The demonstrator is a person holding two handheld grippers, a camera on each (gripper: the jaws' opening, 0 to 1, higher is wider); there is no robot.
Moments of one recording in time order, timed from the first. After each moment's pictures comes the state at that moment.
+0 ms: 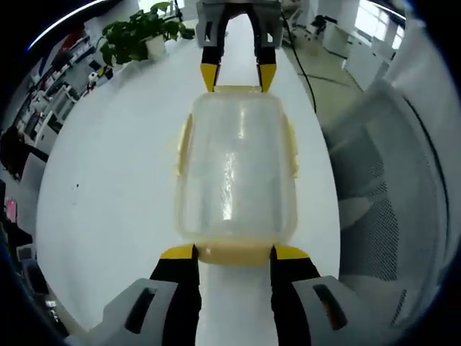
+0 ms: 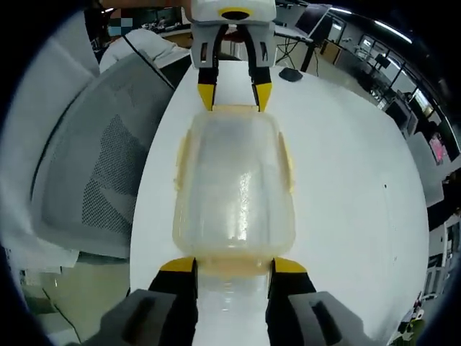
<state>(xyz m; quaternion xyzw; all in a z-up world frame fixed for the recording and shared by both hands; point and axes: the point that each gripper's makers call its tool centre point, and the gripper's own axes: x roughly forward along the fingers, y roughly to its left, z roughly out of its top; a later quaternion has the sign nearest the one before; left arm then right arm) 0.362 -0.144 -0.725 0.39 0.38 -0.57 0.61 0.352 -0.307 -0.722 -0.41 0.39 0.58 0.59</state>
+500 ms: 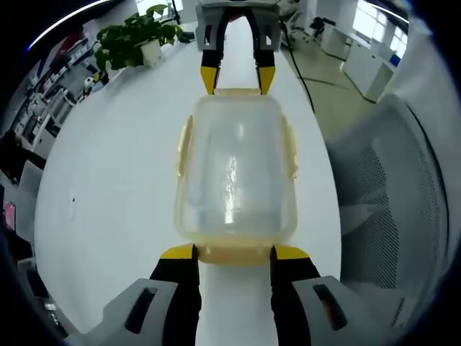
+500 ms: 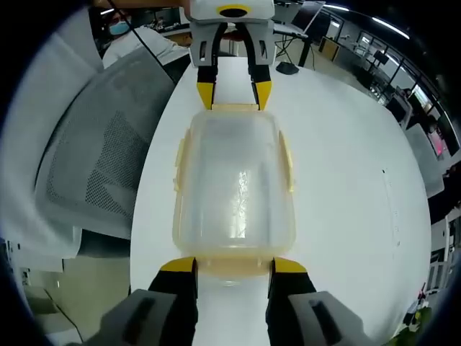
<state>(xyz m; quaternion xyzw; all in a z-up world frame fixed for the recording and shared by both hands) 0.363 -0.180 -0.725 0.39 0.37 -0.58 0.61 0.351 -0.342 -0.726 -0.41 0.40 0.58 0.58</state>
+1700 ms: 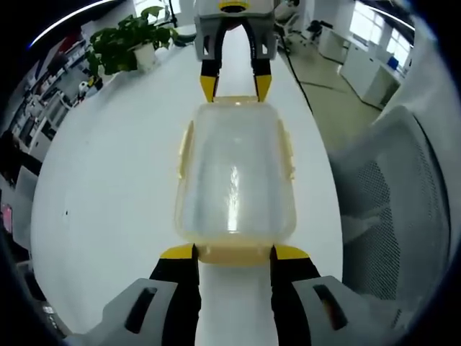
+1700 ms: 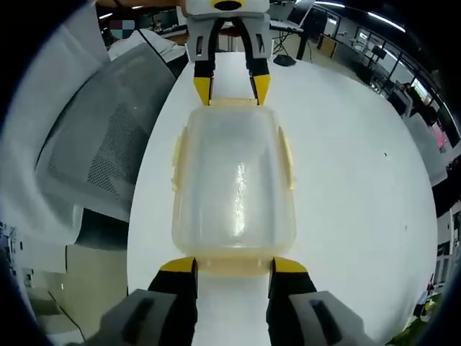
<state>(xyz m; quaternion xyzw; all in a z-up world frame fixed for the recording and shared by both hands) 0.362 -0.207 -0.734 0.38 0.37 -0.59 0.61 0.351 -0.368 -0.744 -0.39 0.41 0.58 0.58</state>
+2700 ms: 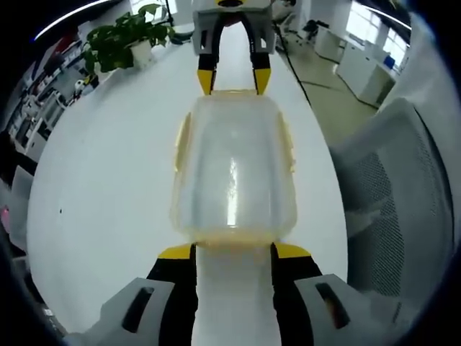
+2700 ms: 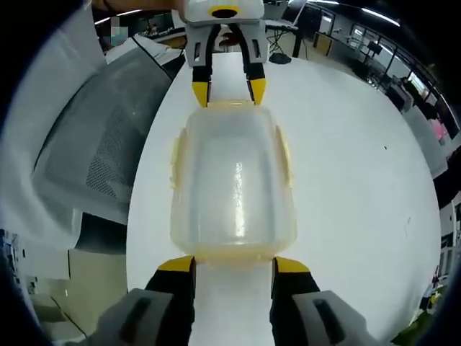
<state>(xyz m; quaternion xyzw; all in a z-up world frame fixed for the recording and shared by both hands) 0.366 -0.197 -0.751 0.38 0.38 -0.59 0.60 0.353 -0.371 -0.750 -0.38 0.42 0.57 0.60</state>
